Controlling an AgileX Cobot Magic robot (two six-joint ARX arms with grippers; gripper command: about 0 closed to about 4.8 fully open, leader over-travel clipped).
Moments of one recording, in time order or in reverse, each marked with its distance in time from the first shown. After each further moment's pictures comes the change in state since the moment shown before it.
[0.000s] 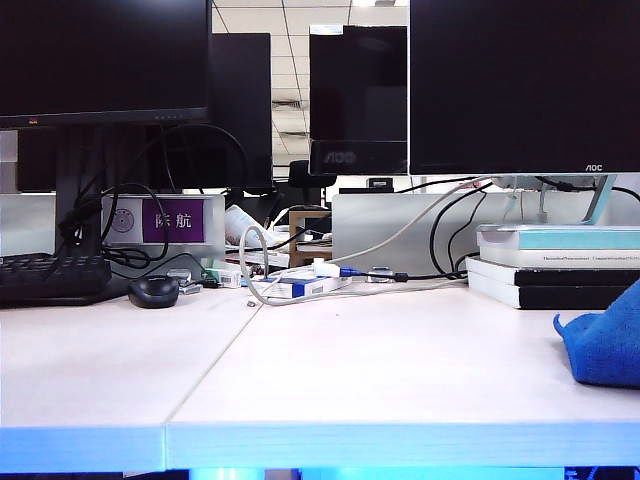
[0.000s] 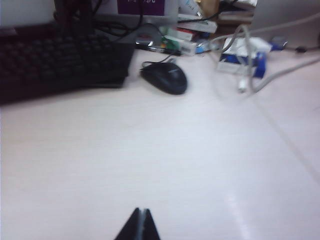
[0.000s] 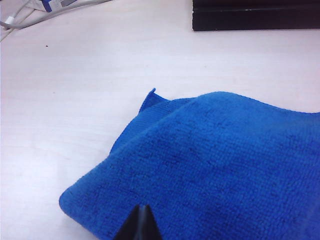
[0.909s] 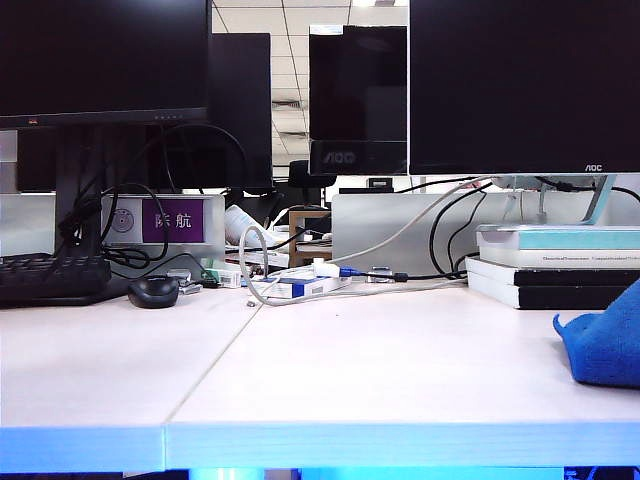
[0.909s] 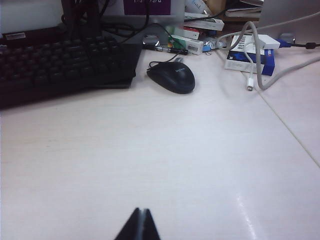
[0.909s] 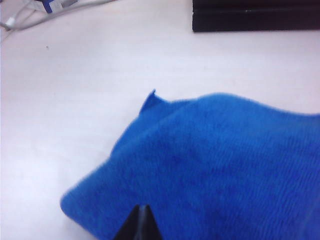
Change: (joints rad) left arm 0.002 0.000 0.000 0.000 -0.015 0.004; right arm 0.000 -0.014 0.000 0.000 0.000 0.000
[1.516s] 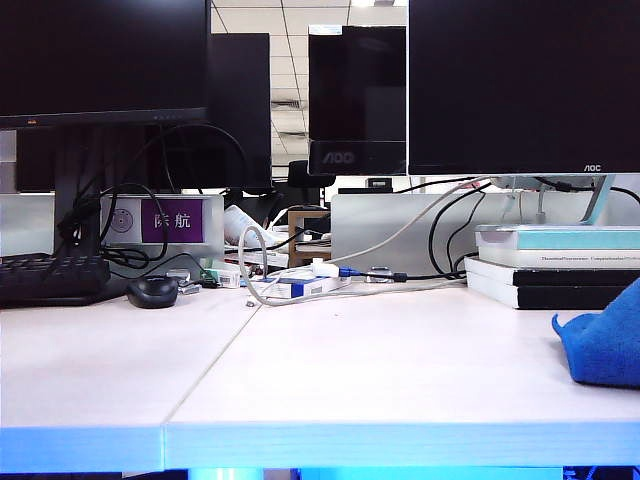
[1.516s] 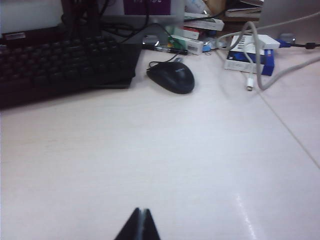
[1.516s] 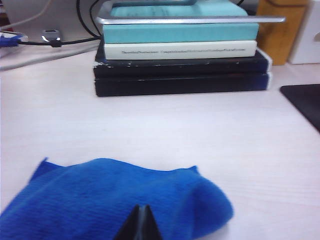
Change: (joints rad) left arm 0.000 0.000 0.000 0.000 0.000 0.000; right arm -0.310 -0.097 -0.034 0.116 0.000 -0.163
